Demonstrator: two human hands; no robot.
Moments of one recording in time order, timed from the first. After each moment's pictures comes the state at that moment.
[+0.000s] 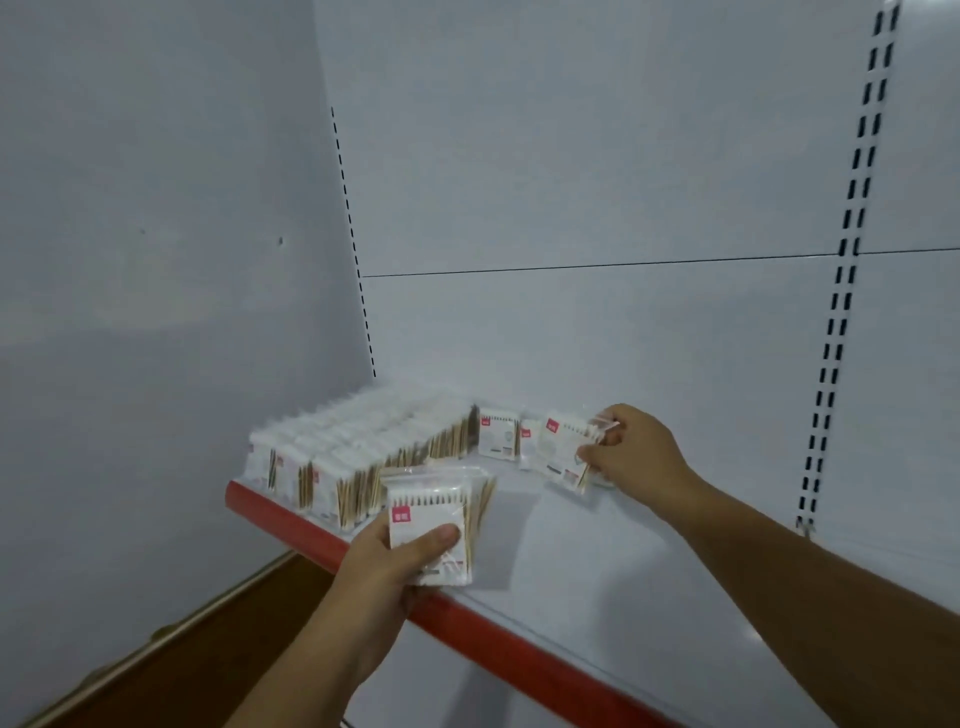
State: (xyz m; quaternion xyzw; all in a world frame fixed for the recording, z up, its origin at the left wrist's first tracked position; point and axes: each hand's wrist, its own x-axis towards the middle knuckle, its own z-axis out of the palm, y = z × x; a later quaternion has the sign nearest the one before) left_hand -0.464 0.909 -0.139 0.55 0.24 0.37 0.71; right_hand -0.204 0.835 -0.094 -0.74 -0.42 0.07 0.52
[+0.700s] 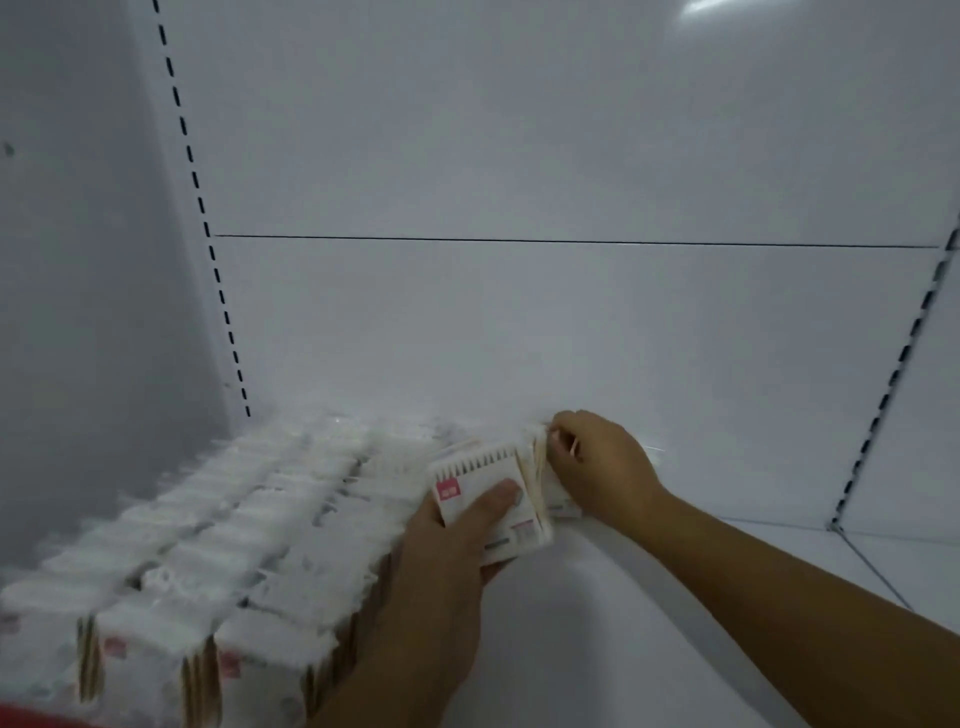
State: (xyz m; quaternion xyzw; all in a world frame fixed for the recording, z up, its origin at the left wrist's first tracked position) left_hand -0.361 1.060 -0.126 0.48 0.11 0.30 0.82; right_hand -0.210 0.975 -0.102 -0.85 -0.39 -0.13 0.34
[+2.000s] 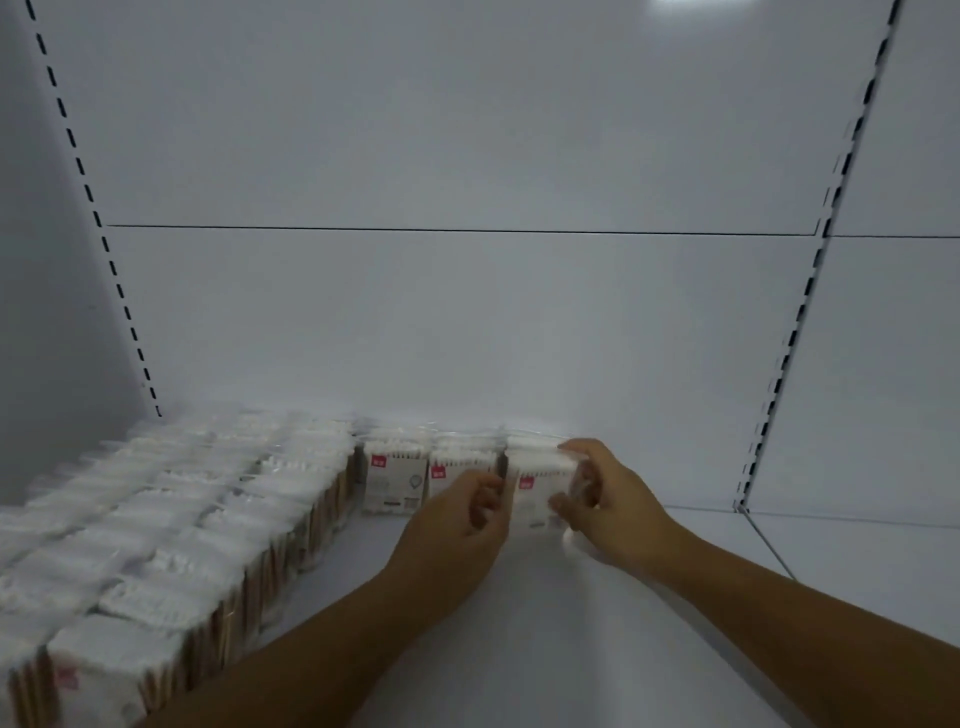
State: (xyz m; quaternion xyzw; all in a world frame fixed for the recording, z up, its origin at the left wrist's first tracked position) left_hand -0.297 1.031 -0.155 0.87 0.08 0.23 0.42; right_hand -0.171 0.871 -0.154 -0.81 -0.38 -0.01 0.46
